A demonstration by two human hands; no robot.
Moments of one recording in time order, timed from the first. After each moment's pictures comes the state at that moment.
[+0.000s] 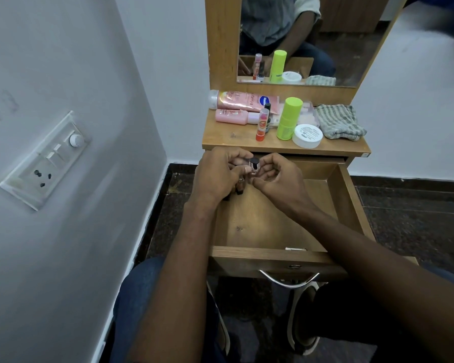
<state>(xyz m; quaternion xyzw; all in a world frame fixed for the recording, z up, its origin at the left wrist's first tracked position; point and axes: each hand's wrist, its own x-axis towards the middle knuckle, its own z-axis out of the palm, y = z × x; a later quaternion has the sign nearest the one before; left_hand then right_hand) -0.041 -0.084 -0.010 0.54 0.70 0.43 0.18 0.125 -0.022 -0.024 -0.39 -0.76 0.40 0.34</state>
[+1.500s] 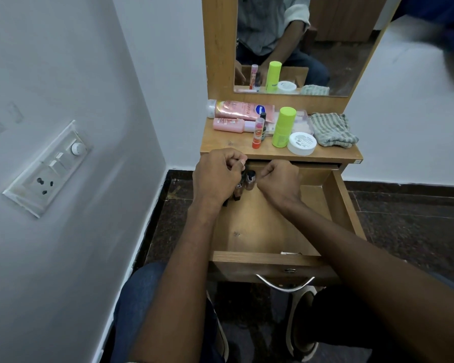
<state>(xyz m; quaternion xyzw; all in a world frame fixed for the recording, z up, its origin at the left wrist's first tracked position) -0.029 -0.083 0.004 0.48 0.74 0.45 0.12 0.107 -0.005 -0.016 -0.57 -0.74 0.25 0.27</state>
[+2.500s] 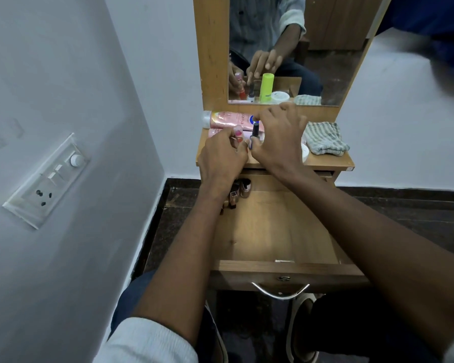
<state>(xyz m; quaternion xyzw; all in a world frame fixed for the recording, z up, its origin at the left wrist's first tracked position) -0.023 -0.028 0.035 0.46 0.78 0.42 -0.01 0.091 0.036 0.062 -0.42 -0.84 -0.05 0.35</state>
